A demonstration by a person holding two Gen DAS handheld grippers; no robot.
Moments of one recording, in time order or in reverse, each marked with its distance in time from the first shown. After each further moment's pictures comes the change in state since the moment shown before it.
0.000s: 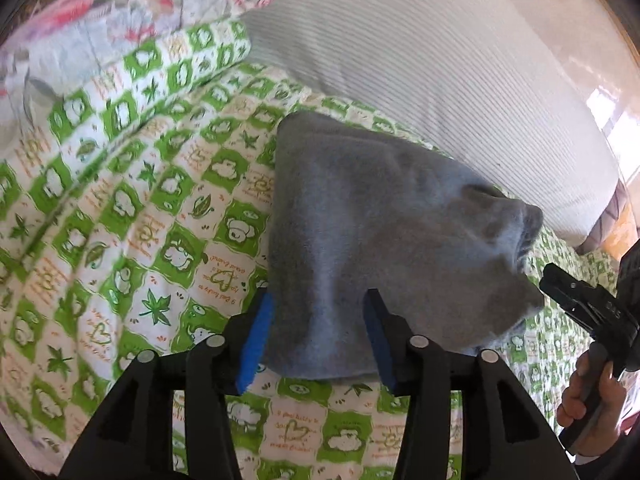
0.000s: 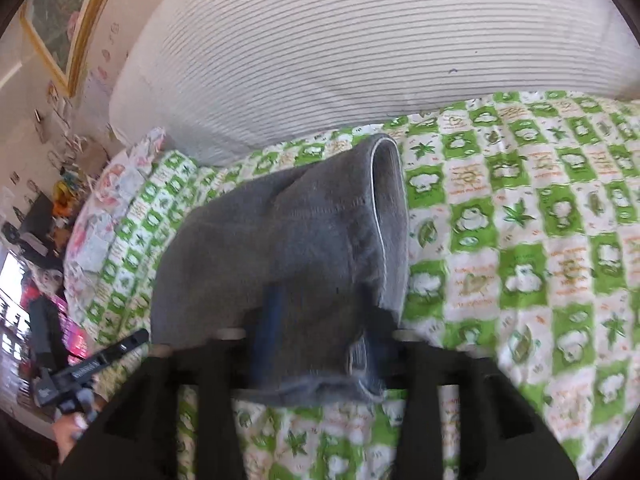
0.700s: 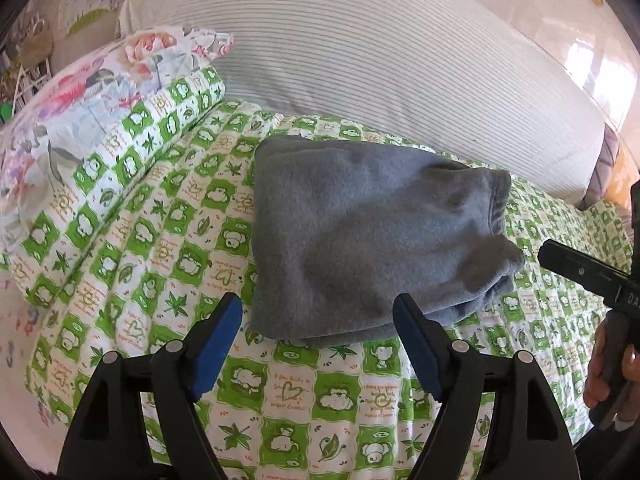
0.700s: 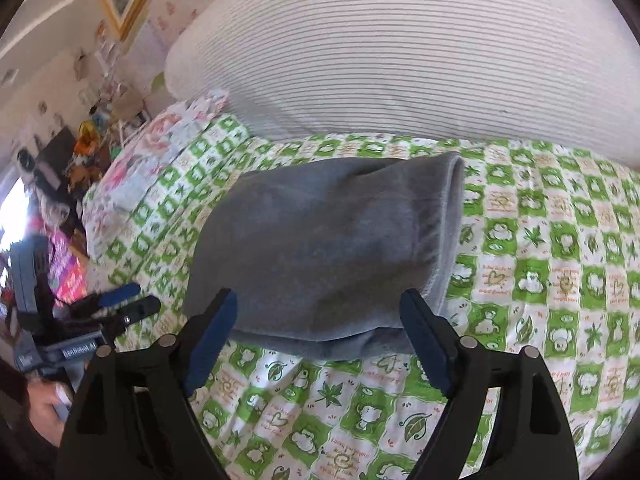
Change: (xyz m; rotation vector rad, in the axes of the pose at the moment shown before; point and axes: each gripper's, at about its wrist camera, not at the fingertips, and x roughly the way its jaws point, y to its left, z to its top) left arm -0.040 -0.040 -0.019 0.172 -0.055 0.085; right arm -0.032 0.058 -0.023 -0.236 0.023 0.041
